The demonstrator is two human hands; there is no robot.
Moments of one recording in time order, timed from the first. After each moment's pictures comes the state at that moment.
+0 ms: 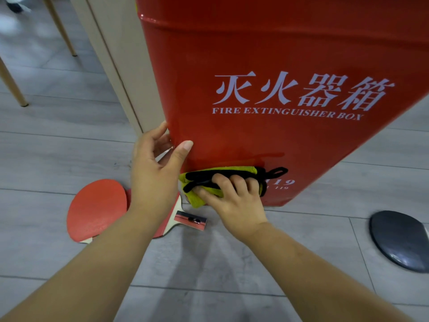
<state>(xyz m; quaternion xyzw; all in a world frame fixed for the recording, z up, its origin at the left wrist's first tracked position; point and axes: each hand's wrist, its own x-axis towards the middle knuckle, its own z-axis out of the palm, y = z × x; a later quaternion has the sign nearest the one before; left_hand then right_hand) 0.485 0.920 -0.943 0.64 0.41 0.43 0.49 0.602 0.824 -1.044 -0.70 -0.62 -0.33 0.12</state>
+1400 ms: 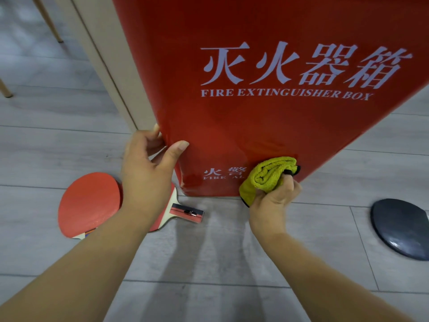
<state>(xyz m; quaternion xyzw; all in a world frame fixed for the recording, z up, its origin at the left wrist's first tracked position) 0.493 0.916 -0.962 0.65 0.45 0.40 0.46 0.622 0.788 -1.074 -0.86 -0.22 -0.03 0.47</state>
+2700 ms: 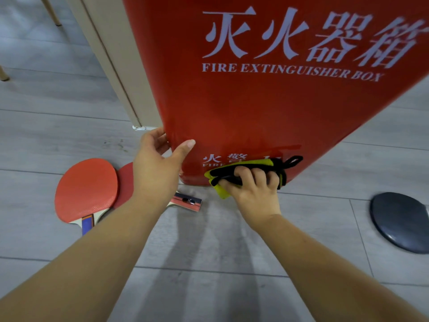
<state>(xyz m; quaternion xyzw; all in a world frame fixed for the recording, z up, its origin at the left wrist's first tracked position) 0.494 0.911 -0.988 0.61 0.49 0.35 0.51 0.631 0.783 -1.097 -0.77 -0.57 -0.28 0.04</state>
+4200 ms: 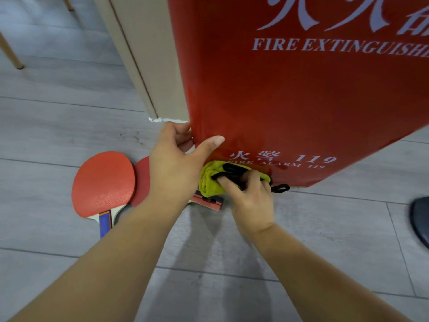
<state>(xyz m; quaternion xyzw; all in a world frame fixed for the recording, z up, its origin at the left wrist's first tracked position) 0.493 0.925 -0.997 0.61 0.48 0.34 0.53 0.587 0.817 -1.111 -0.82 -0.51 -0.02 0.25</state>
